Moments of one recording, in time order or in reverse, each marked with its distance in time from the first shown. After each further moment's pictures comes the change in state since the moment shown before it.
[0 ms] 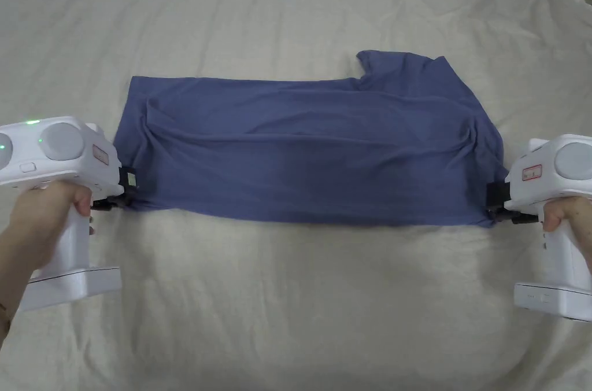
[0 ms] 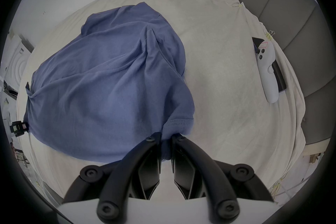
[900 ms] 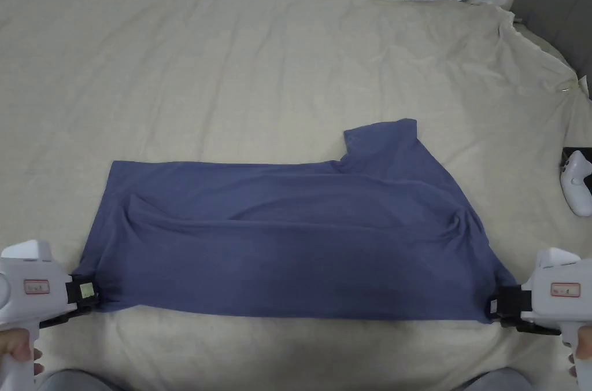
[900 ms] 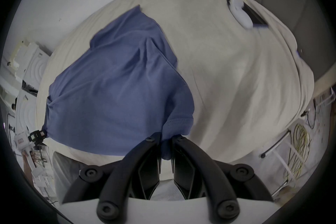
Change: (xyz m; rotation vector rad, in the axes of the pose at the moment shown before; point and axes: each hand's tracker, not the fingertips) left arm -0.089 -0.172 0.068 0.093 -0.024 0.090; right arm 0.044 -0.179 0.045 -0.011 0.168 -0.103
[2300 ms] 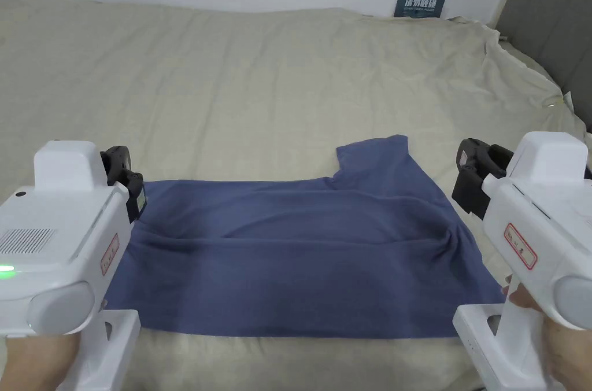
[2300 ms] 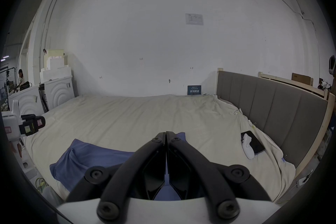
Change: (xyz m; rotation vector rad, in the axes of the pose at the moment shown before) left arm 0.109 0.021 0.094 0.818 -0.060 -0.316; right arm -0.149 0.012 0.143 0.921 0.049 0.292
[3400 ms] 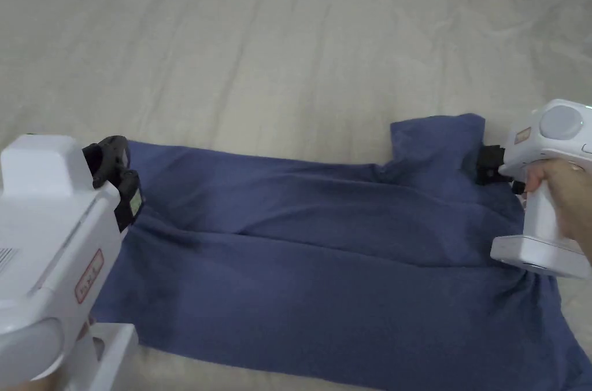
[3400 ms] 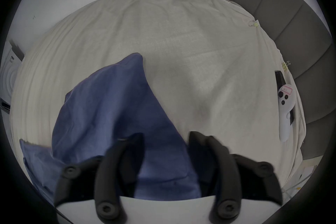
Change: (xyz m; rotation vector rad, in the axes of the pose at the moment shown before) left arm -0.002 -0.019 -0.077 -0.161 0.066 0.069; right arm 0.064 -0.062 -0.351 -0.916 -0.238 -0.099
